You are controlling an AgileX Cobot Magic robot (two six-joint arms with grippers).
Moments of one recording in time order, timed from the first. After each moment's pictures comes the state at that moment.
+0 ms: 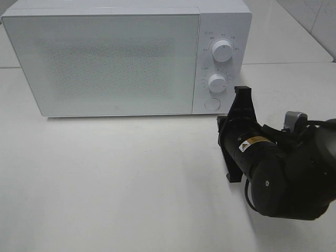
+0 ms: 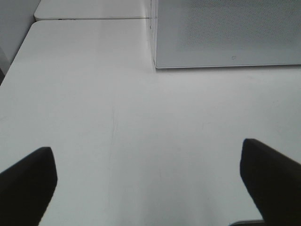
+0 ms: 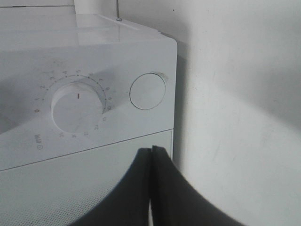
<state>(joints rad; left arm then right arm) 0.01 0.00 -0.52 -0.07 1.08 0.04 0.77 1.93 -0.51 0.80 -1.11 1.39</state>
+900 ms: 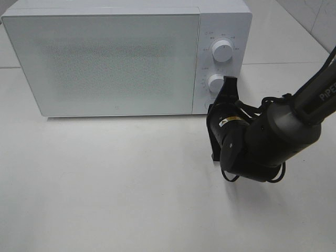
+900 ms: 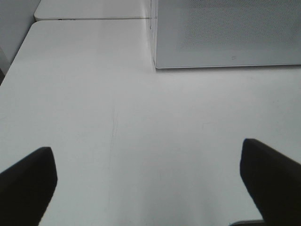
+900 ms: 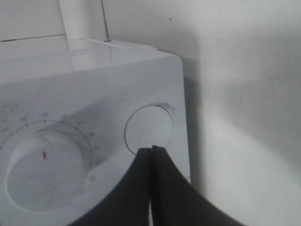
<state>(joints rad) 0.01 0.00 -0.52 -0.07 1.08 0.04 0.65 2.09 -0.77 0.86 -1.02 1.35</state>
